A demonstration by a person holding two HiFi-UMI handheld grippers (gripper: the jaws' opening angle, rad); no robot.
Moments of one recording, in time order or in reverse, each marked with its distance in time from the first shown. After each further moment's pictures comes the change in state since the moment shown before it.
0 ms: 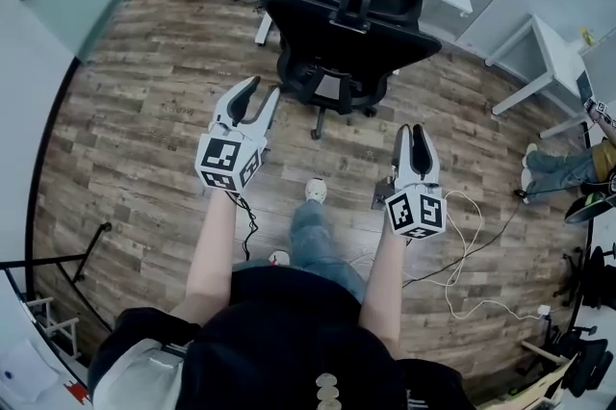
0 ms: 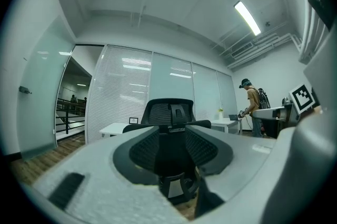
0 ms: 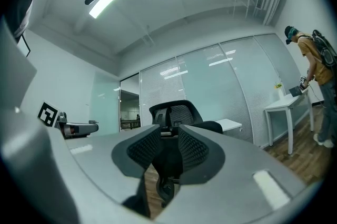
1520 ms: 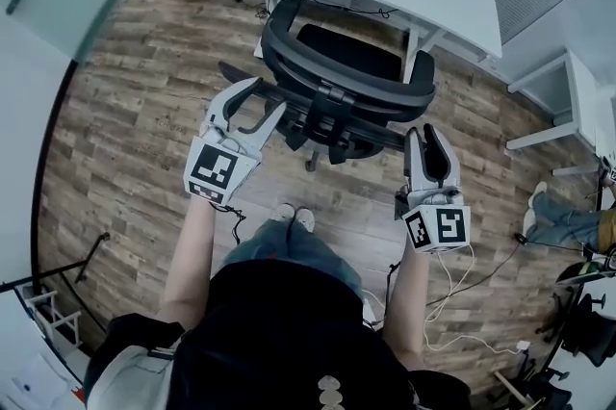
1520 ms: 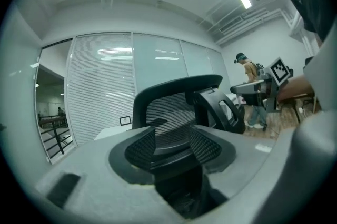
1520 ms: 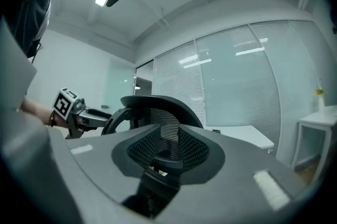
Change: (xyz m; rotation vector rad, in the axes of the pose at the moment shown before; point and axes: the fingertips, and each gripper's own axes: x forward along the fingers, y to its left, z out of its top) left arm 0.275 0.069 0.012 0.210 0.190 -0.100; right arm 0.289 -0.104 0.025 -0.133 0.137 0.255
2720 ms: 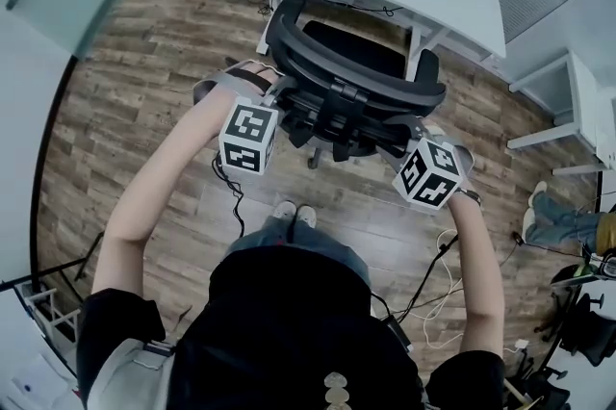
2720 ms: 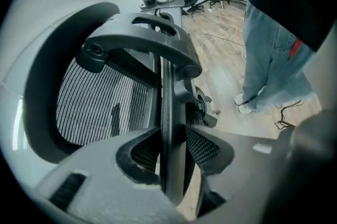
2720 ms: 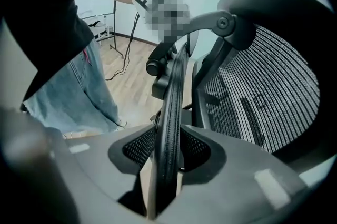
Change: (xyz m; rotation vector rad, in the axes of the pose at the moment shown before) left arm 0.038 -0.026 -0.086 1.058 0.579 -0.539; right arm 0.032 0.053 -0.121 -0.878 0.854 0.730
